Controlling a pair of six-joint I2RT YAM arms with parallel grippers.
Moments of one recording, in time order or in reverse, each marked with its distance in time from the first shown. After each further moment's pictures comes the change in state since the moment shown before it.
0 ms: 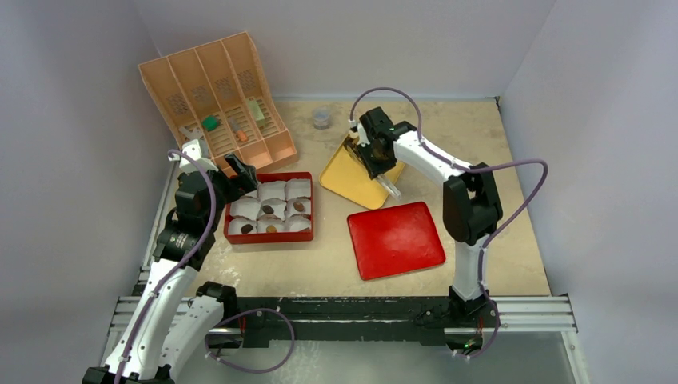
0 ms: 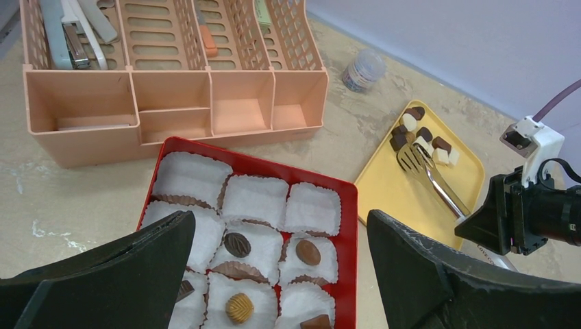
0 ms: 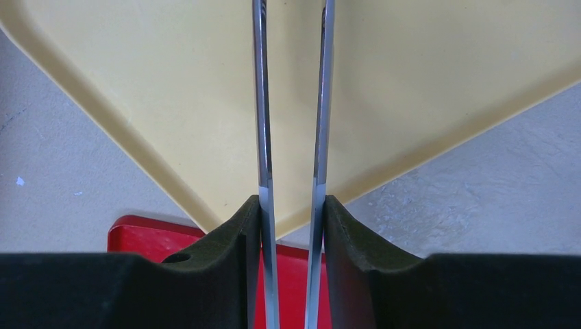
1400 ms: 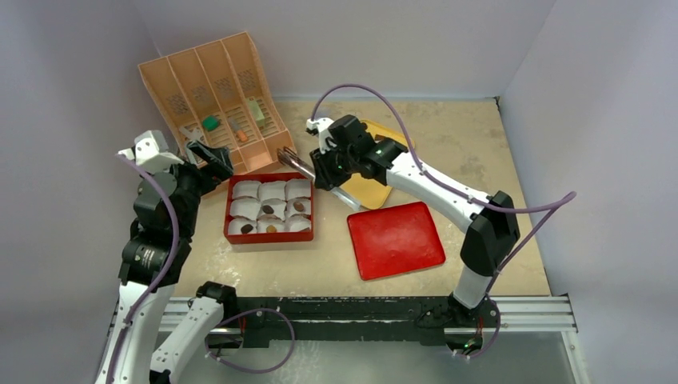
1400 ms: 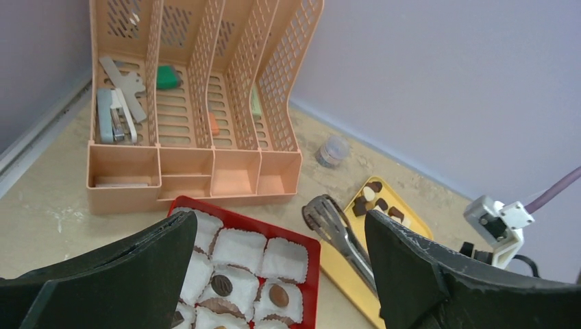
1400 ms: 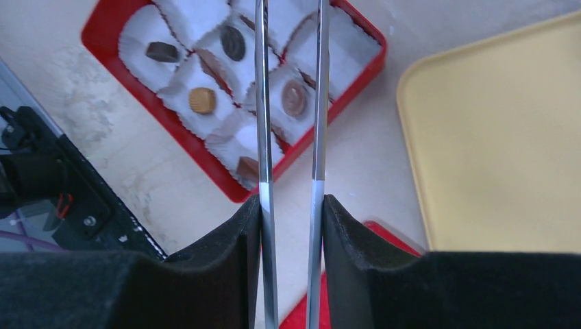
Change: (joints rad) left arm -0.004 -0.029 0.279 -0.147 -0.107 -0.023; right arm 0.282 -0.251 -0.050 0.159 -0.241 0.187
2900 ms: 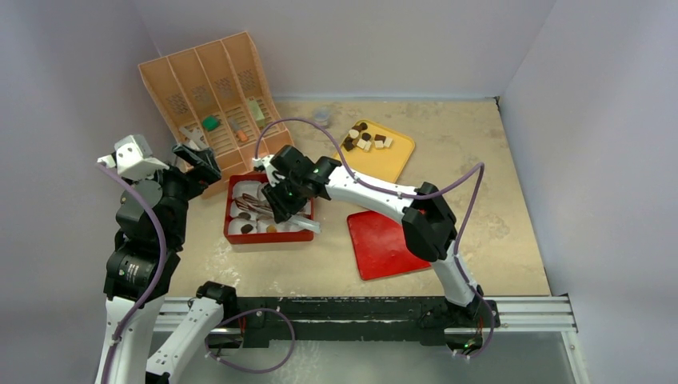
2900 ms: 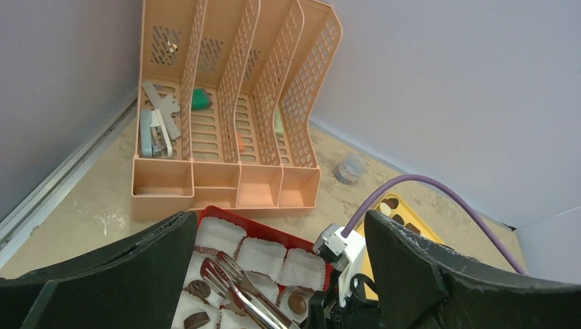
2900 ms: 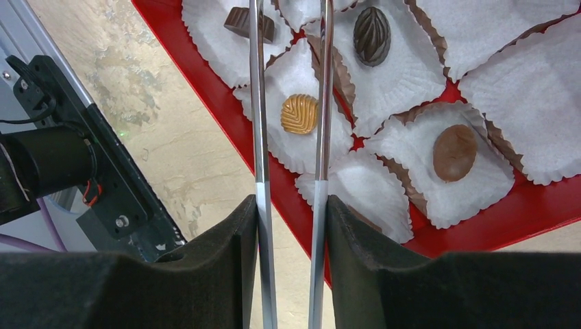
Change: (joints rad) left arm -0.008 -0.040 0.109 -0.106 -0.095 0.048; right arm 0.215 0.403 0.299 -0.039 -0.072 0.046
